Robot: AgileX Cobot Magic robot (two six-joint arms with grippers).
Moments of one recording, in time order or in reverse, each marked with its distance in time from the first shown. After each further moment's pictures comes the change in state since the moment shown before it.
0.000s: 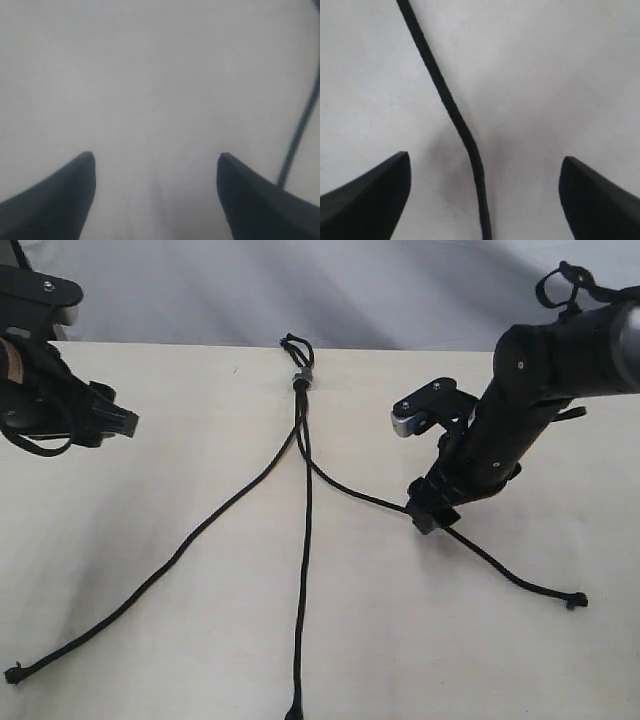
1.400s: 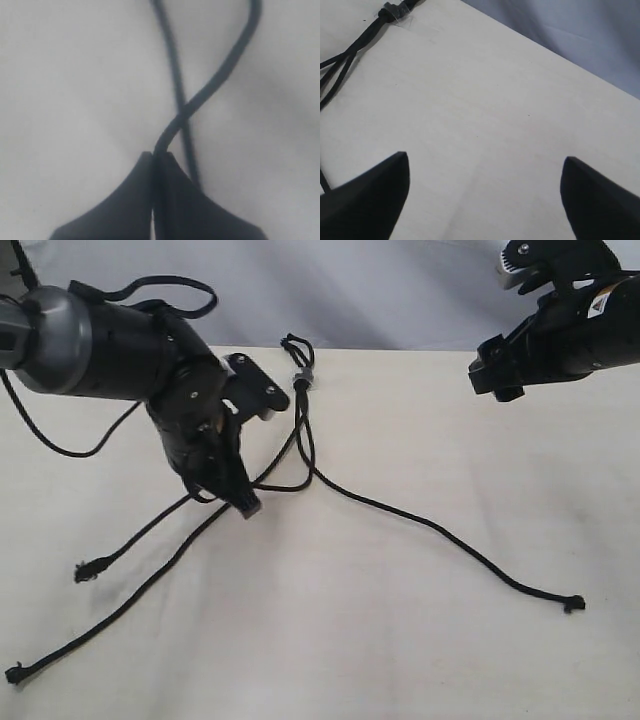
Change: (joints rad) left arm -0.279 0.465 -0.363 -0.015 0.242 0.309; right arm -0.127 -0.364 0.117 -0.093 -0.360 0.121
